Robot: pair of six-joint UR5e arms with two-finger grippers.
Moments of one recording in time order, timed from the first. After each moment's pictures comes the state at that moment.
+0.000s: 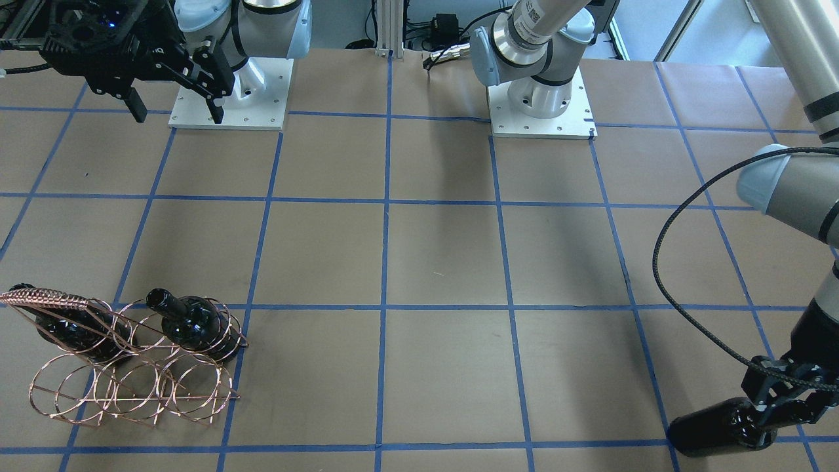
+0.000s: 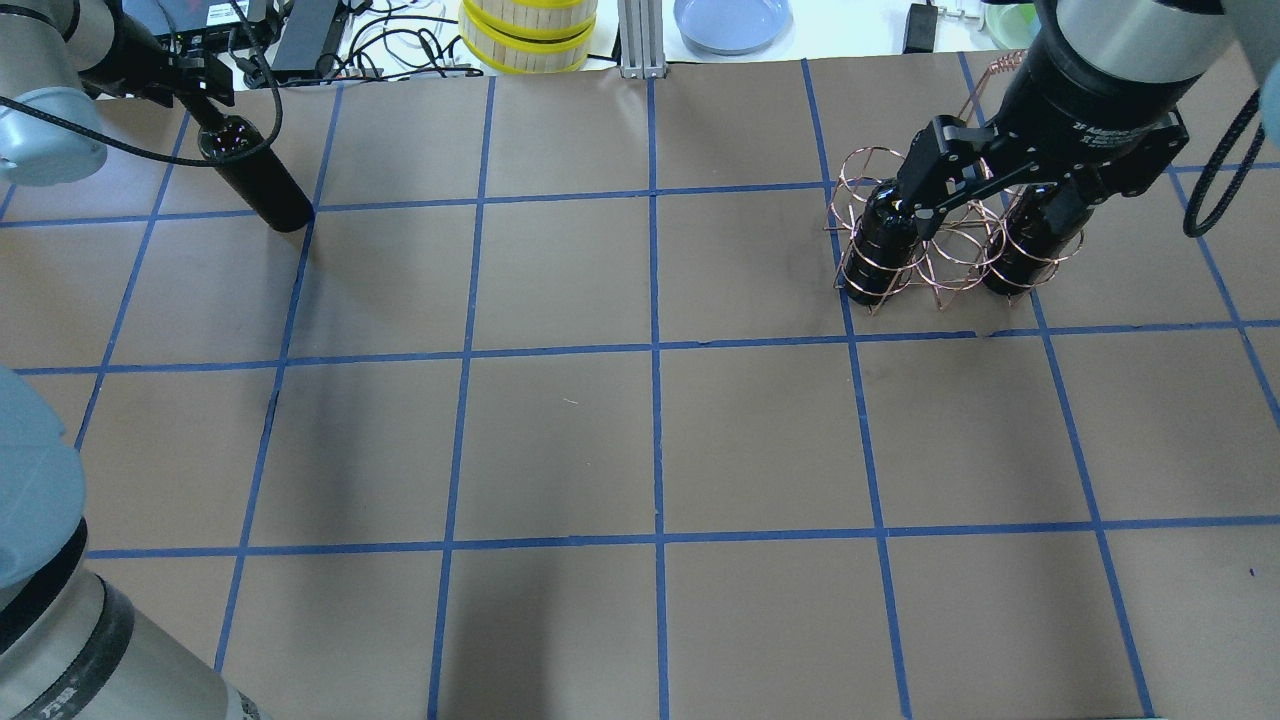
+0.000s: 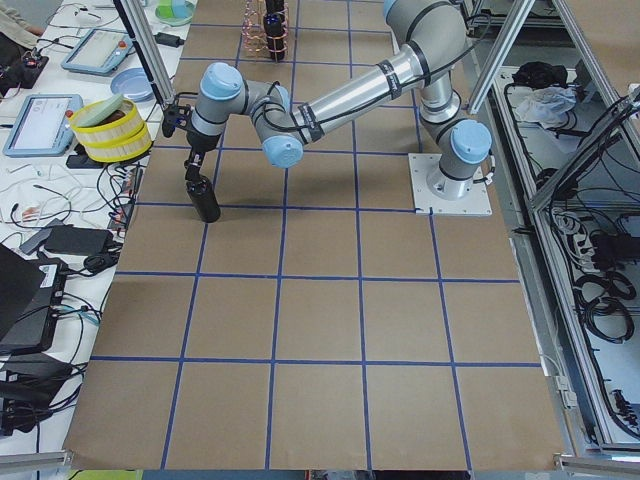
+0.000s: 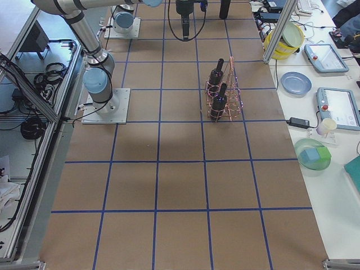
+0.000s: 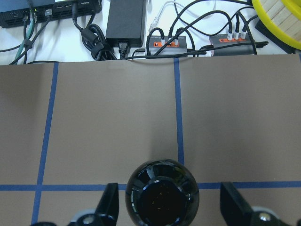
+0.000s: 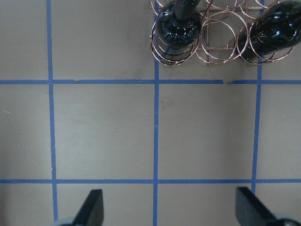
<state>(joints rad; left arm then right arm) -1.19 -2.05 -1.41 -0.79 1.44 0.36 1.56 -1.69 1.57 -1.51 -1.57 -0.02</state>
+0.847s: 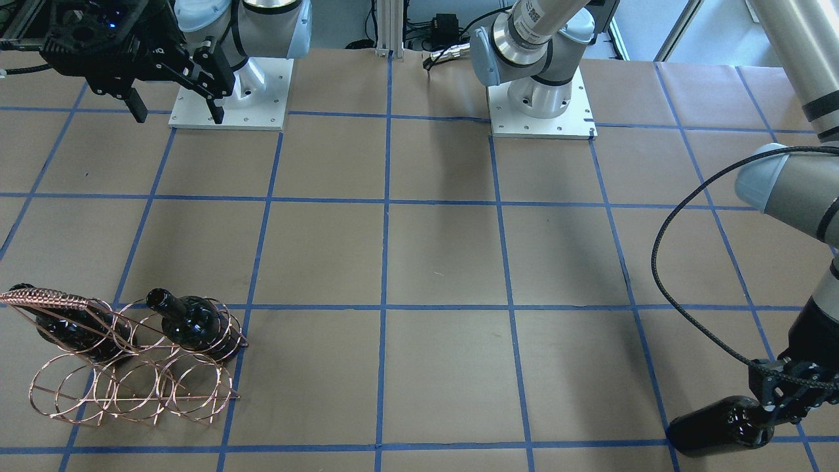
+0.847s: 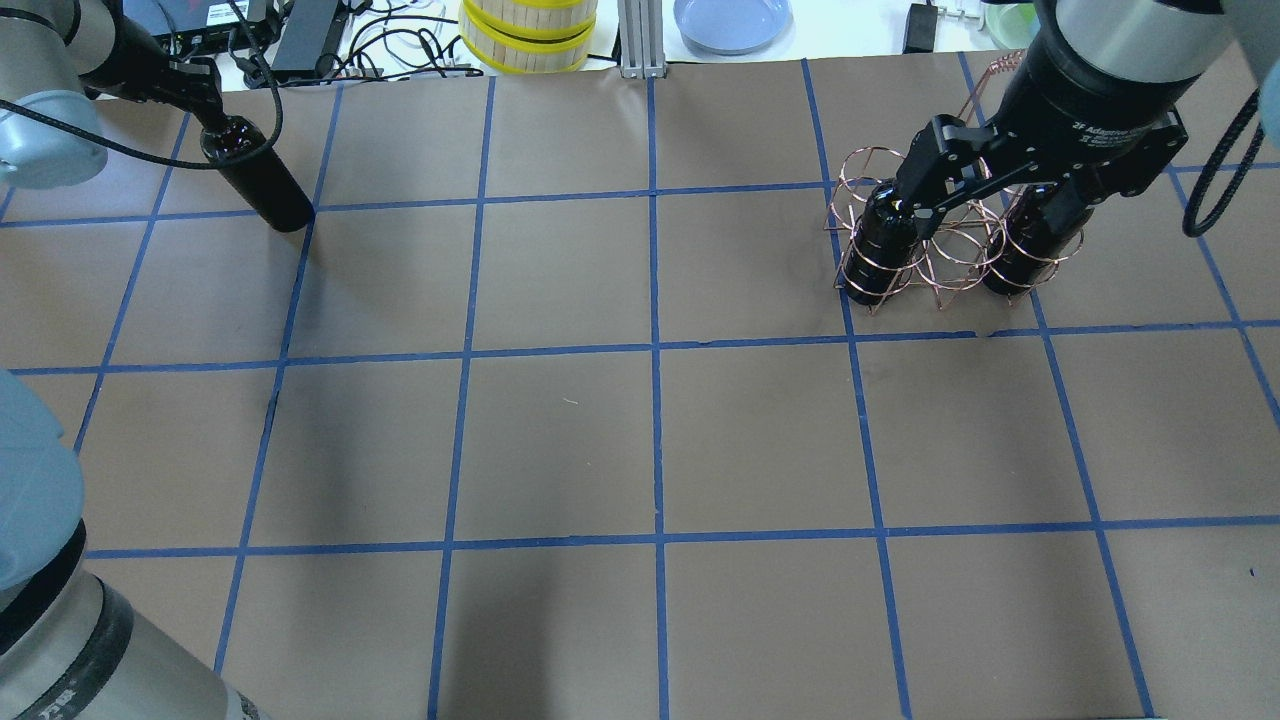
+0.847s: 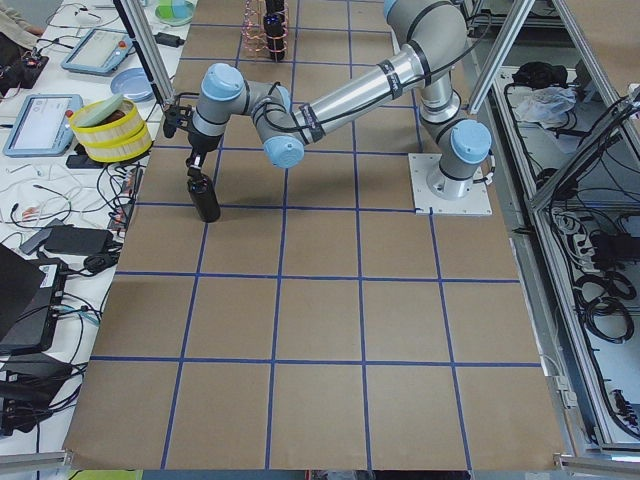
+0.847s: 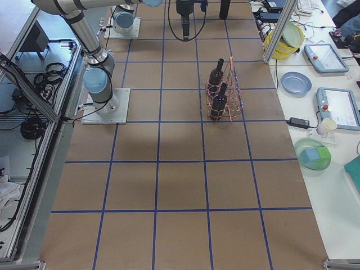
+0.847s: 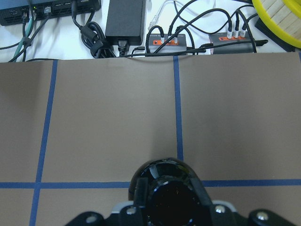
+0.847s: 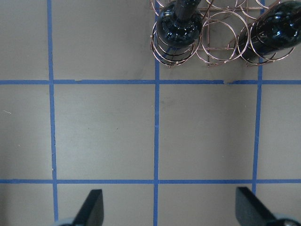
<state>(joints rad) -1.19 -2.05 -1.42 -0.79 1.44 0.36 1.56 -1.69 1.57 -1.51 -1.57 -0.02</state>
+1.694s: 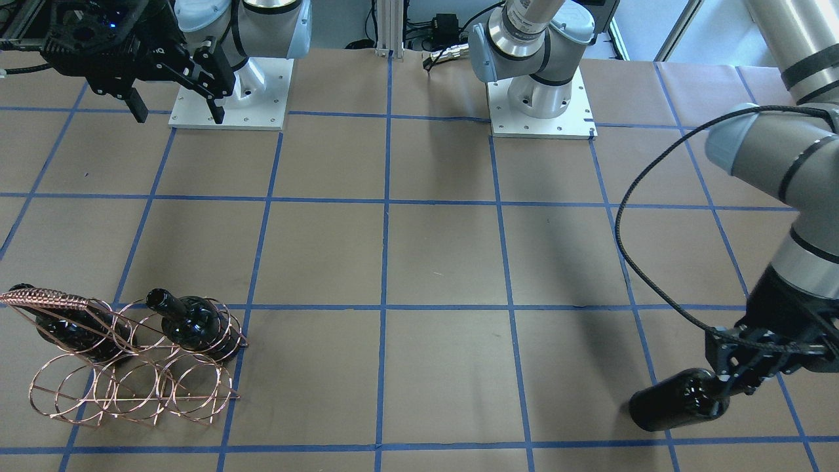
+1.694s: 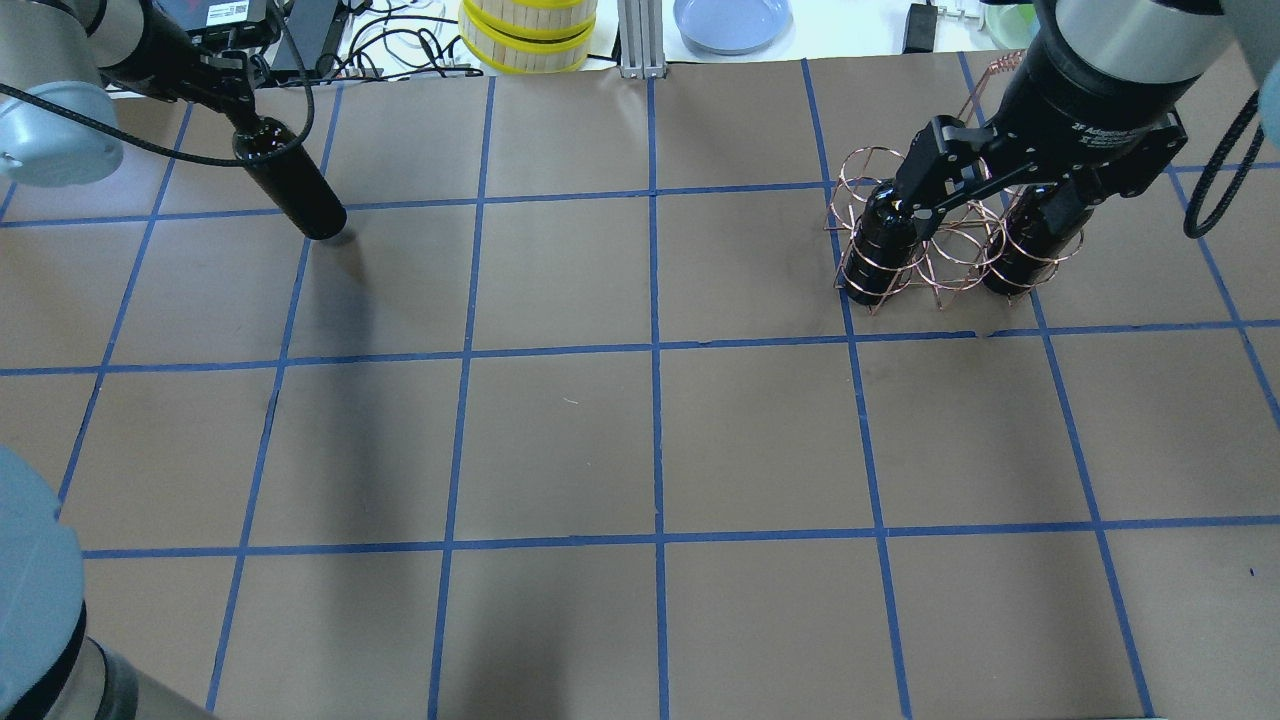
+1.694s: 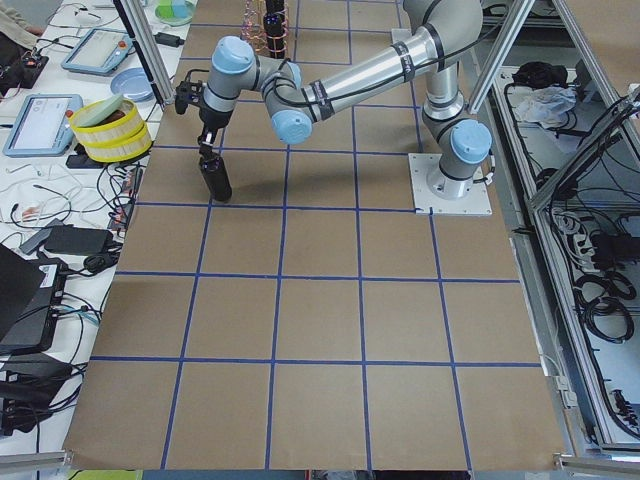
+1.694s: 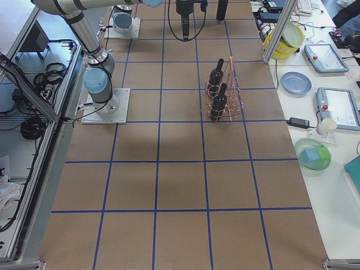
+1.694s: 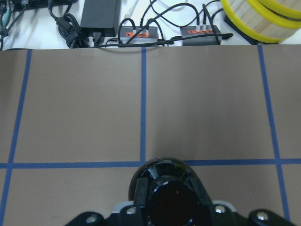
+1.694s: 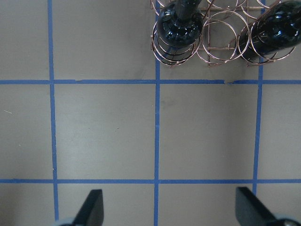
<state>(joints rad) -1.29 -1.92 -1.51 -0.86 1.46 0.27 1.56 -1.69 1.57 -1.51 -1.57 -0.02</state>
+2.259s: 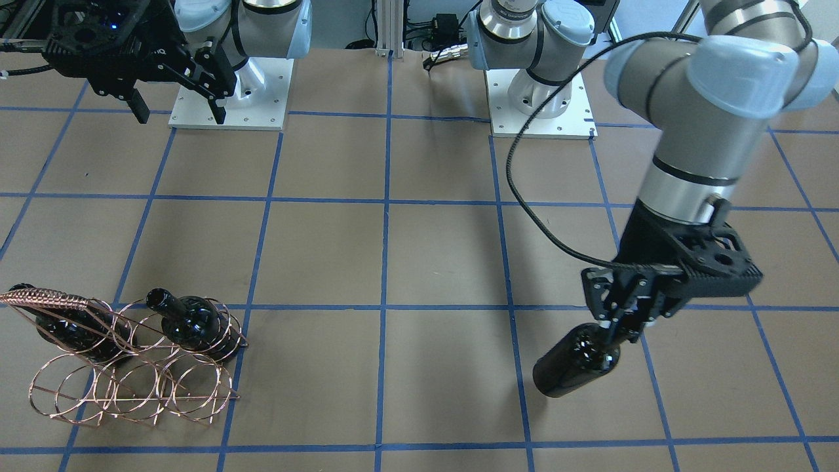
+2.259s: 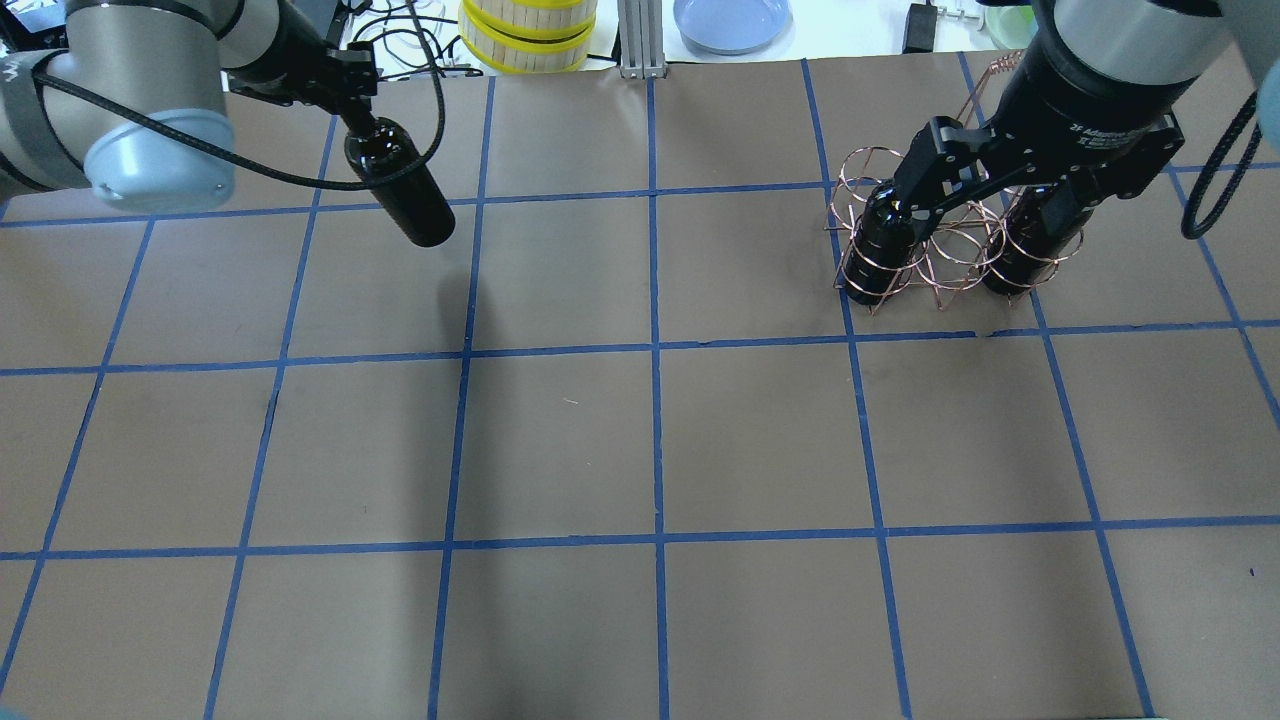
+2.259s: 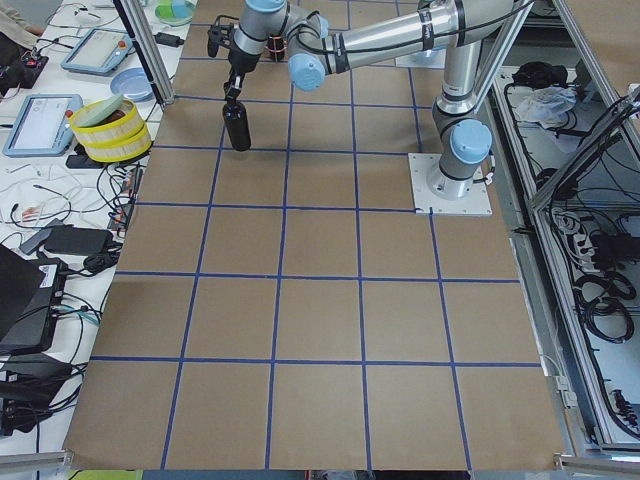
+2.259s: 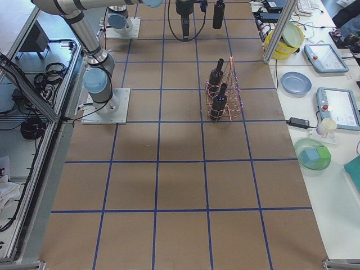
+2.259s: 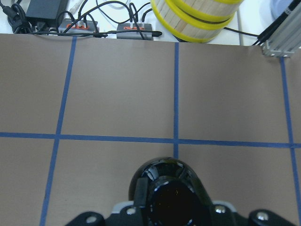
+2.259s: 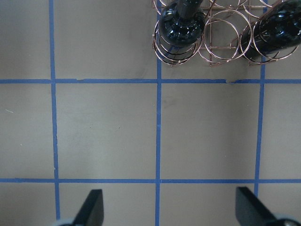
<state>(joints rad) -1.56 -1.79 -1.59 -0.86 1.55 -0.05 1.56 -1.69 1.57 -1.51 -1.56 -0.02</state>
